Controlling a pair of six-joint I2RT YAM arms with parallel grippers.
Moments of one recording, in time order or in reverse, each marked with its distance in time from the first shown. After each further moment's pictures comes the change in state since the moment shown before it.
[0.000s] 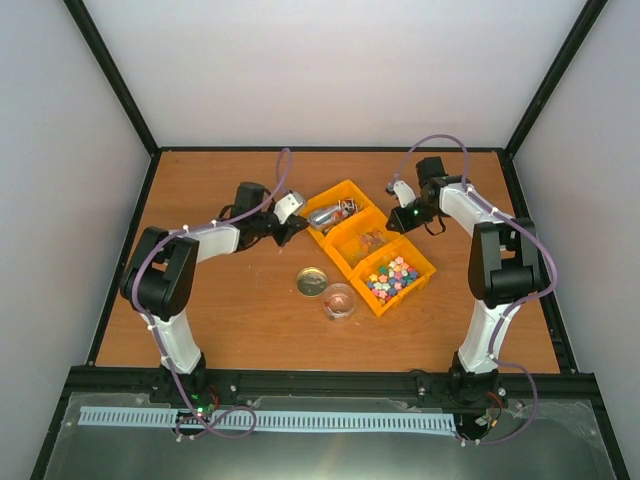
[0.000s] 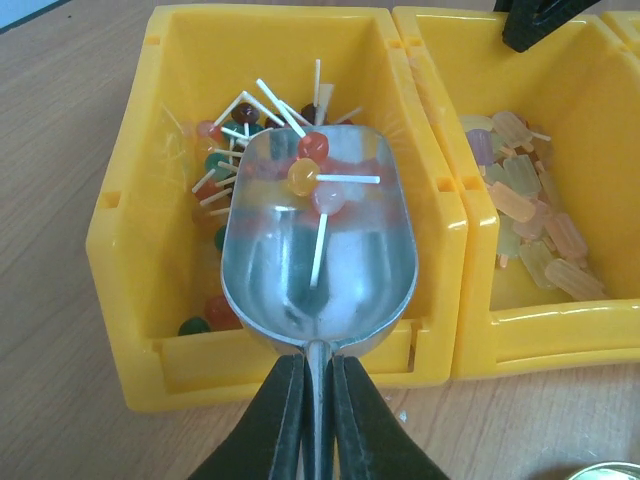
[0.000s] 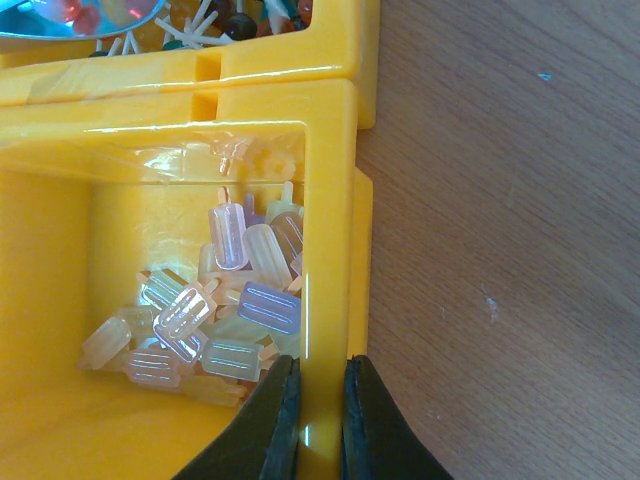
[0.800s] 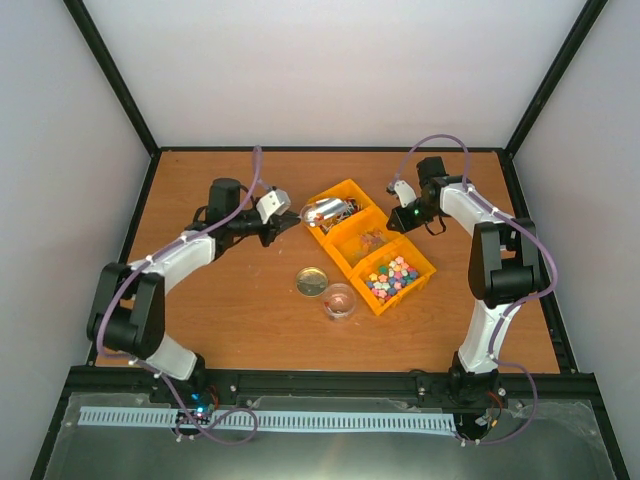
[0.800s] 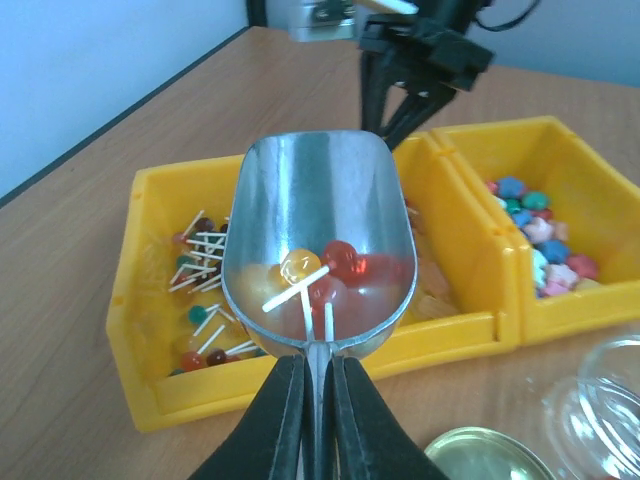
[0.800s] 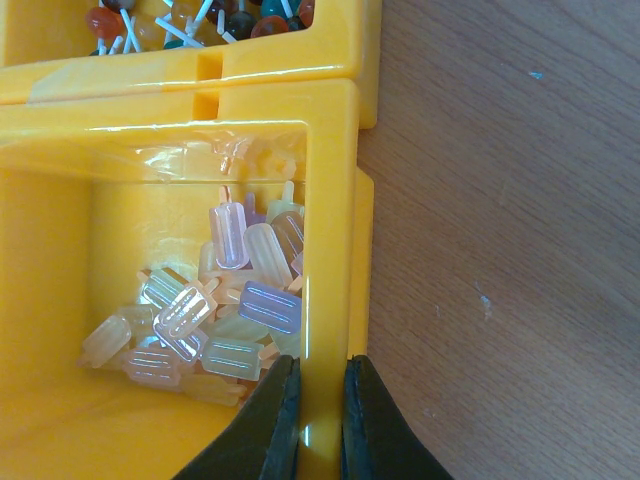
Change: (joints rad) left arm 0.060 -0.265 -0.109 -0.014 0.174 0.051; right arm -0.003 0.000 0.000 0.001 0.001 0.003
